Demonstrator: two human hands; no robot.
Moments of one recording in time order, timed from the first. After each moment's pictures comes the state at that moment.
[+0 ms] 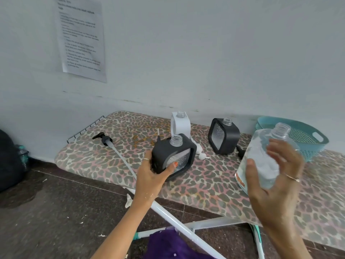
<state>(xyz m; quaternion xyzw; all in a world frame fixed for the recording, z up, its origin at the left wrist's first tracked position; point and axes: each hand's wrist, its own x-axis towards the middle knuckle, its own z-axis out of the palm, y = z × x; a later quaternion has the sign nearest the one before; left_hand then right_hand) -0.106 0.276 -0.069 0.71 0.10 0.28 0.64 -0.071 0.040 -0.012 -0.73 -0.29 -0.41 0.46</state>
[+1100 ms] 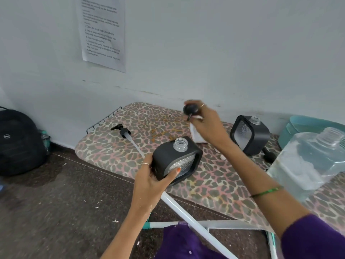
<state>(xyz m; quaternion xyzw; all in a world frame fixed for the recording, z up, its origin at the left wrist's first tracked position) -0.142 0.307 -0.068 0.70 0.11 0.30 0.64 0.040 0.215 0.017 -0.78 -0.40 -0.05 0.49</state>
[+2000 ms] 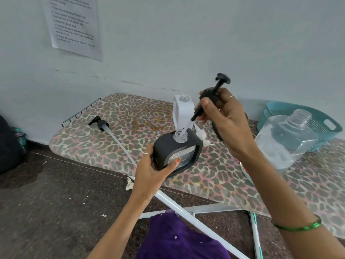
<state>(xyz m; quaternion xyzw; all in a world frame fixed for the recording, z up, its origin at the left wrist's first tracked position) -0.119 0.276 -0.075 0.69 0.08 0.23 0.68 -0.017 0.131 0.043 -0.66 -0.36 -0.02 0.66</state>
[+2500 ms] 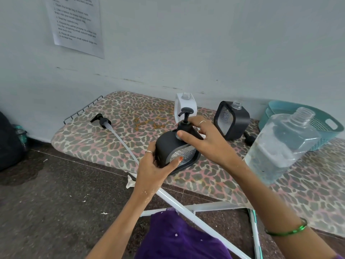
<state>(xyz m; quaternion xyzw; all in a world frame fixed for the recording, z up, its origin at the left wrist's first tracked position) -0.117 0.276 -0.076 0.69 0.08 0.23 0.69 -0.017 0.146 -0.003 -0.80 -0.38 0.02 0.46</state>
